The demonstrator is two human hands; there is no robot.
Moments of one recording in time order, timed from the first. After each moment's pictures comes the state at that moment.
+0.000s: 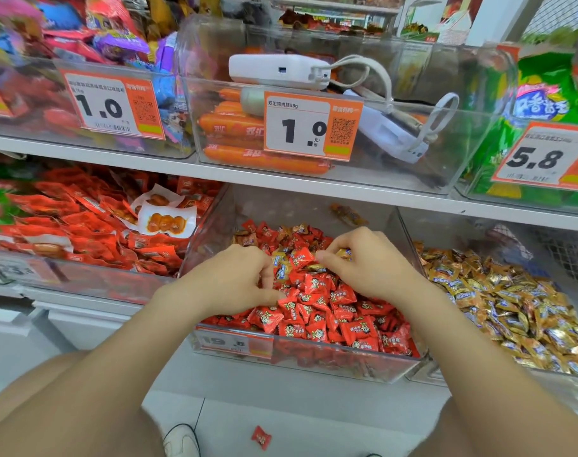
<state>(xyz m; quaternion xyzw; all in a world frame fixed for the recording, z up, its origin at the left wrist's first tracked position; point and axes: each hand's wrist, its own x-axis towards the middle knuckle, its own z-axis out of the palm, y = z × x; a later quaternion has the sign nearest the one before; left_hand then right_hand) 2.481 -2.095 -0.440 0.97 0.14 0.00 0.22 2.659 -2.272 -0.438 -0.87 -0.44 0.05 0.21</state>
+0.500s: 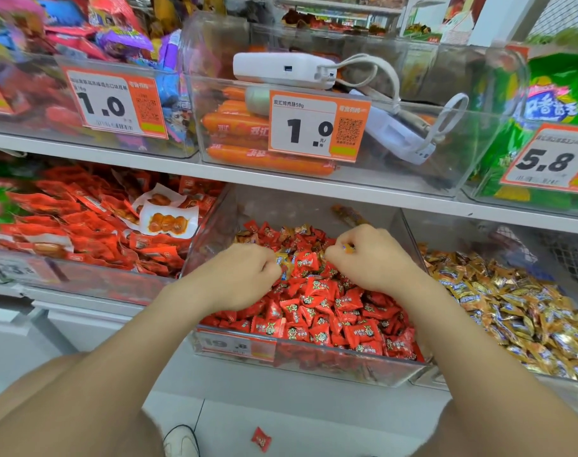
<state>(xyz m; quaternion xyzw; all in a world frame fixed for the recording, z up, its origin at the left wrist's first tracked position) 2.487 -2.092 -0.442 0.96 0.18 0.03 0.22 2.661 -2.262 -0.429 -0.89 -0.39 0.06 0.21</state>
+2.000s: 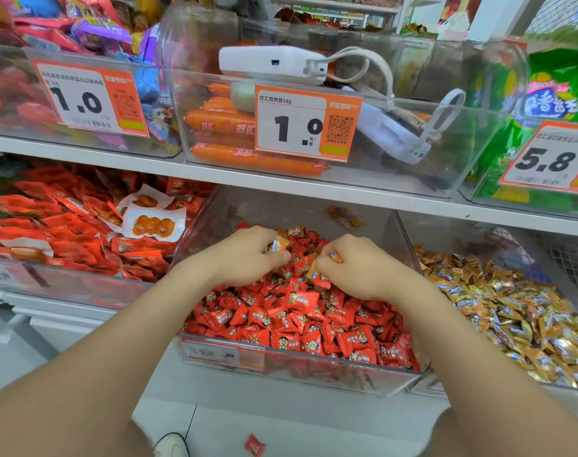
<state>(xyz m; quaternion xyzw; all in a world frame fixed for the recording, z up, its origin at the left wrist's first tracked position) 2.534 -2.068 -0.455 0.94 0.15 0.05 0.29 2.664 -2.258 -0.432 -0.87 -0.45 0.12 0.16</state>
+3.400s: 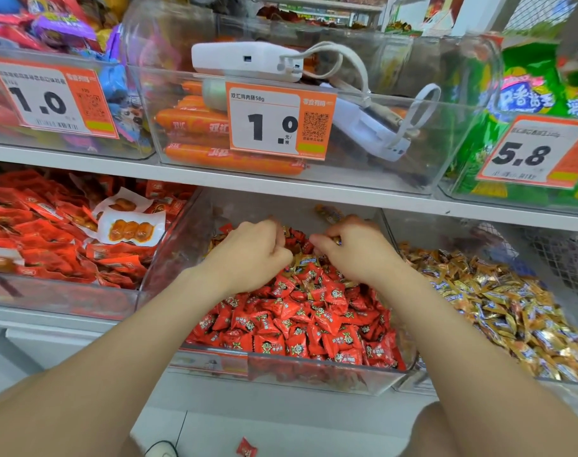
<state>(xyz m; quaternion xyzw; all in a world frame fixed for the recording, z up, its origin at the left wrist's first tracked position) 2.551 -2.103 -0.442 0.95 0.18 0.10 0.24 2.694 -2.258 -0.438 -0.89 -0.42 0.02 0.19</state>
